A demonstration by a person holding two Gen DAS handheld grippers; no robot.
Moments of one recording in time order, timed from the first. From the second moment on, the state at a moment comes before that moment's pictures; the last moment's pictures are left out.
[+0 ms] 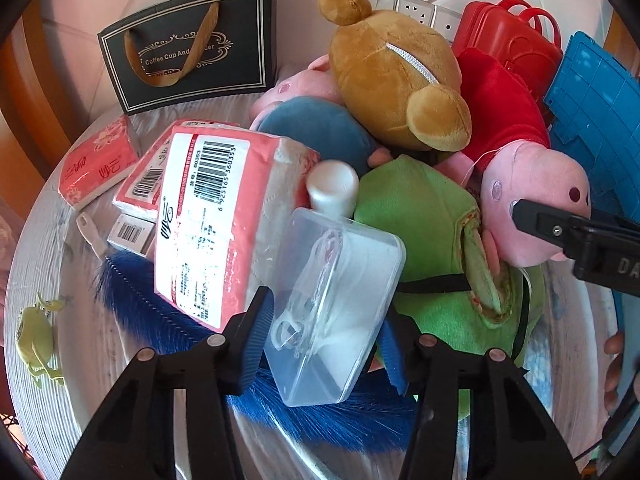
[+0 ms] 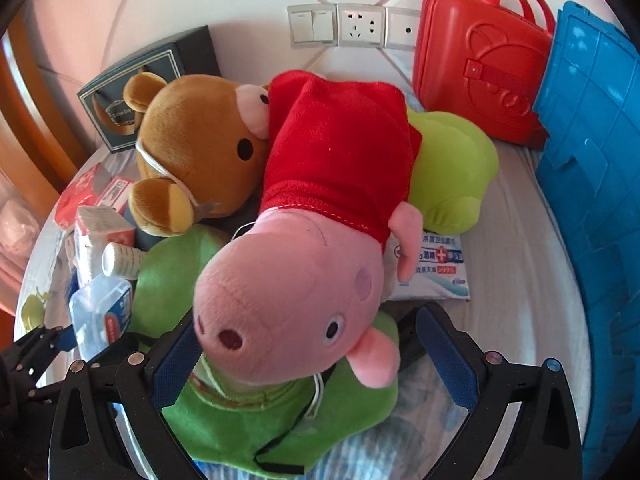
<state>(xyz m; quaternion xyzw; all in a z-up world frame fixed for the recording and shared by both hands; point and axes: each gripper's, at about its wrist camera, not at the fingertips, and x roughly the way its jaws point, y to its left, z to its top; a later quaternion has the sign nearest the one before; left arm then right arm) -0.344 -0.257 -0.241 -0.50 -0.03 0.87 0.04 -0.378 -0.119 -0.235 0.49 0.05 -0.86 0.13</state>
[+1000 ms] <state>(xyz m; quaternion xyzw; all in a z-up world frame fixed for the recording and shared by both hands) -0.309 -0.229 -0.175 -0.43 0.01 0.90 0.06 -0.359 -0.095 -0.219 0.47 0.02 -0.87 0.14</state>
